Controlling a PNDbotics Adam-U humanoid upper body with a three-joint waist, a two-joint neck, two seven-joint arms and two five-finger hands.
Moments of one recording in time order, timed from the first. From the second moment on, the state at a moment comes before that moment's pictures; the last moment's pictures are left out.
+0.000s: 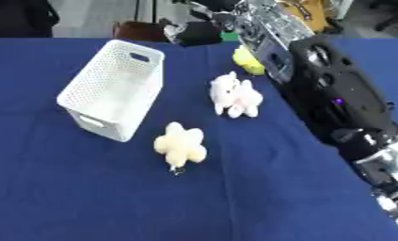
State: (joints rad) left arm -0.34 0.25 0.21 -1.99 -0.45 -0.44 0.72; right arm -1.03 -0.64 0.45 -1.47 0.67 0.04 0.43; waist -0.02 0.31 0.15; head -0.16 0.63
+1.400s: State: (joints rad) left arm -0.35 0.25 0.21 -1.99 -0.45 -0.44 0.72; right arm -0.74 -0.81 0.52 -1.98 0.60 0.18 0.56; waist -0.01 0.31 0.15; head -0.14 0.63
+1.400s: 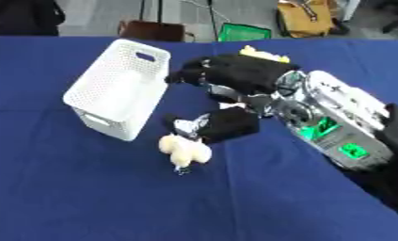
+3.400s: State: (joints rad) left arm -0.35 0.23 0.21 -1.99 -0.44 -0.45 0.72; right arm -0.72 -0.70 0.61 -1.74 0.89 -0.04 0.59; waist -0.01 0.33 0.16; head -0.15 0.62
